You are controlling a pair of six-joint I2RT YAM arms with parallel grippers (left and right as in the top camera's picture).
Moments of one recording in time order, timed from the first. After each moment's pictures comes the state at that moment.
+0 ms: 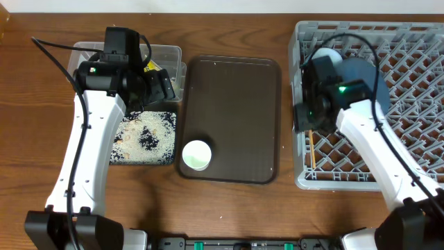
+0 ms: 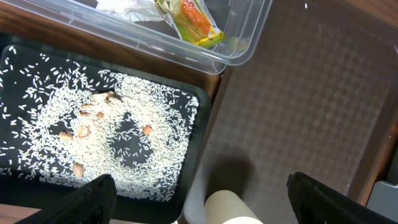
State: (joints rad) left arm -0.07 1.57 1.52 -1.13 0.07 -0.38; right arm 0.30 1.60 1.35 -1.09 0.11 0.24
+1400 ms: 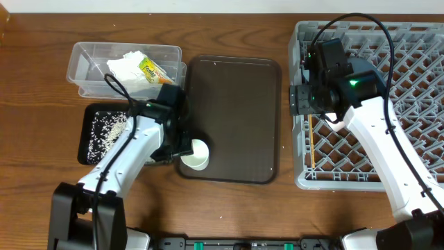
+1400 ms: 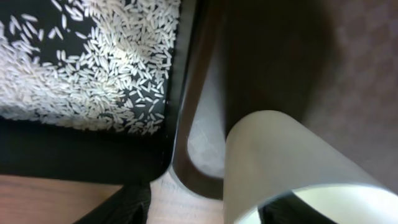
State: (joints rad) left arm -0.27 1.57 1.01 -0.99 0.07 -0.47; right arm 0.30 1.58 1.44 -1.05 0.09 0.23
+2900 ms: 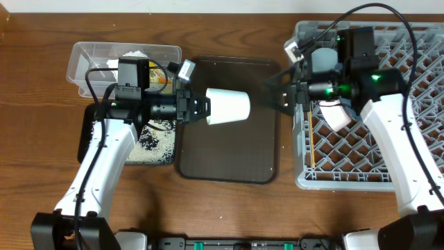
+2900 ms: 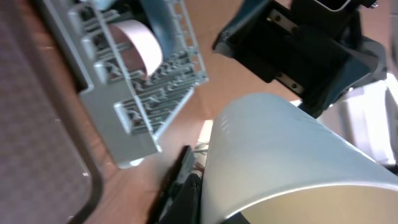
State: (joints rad) left arm -0.09 1.47 1.08 -0.50 1.37 -0.36; right arm 0.19 1.58 1.44 -0.81 -1.19 -0.20
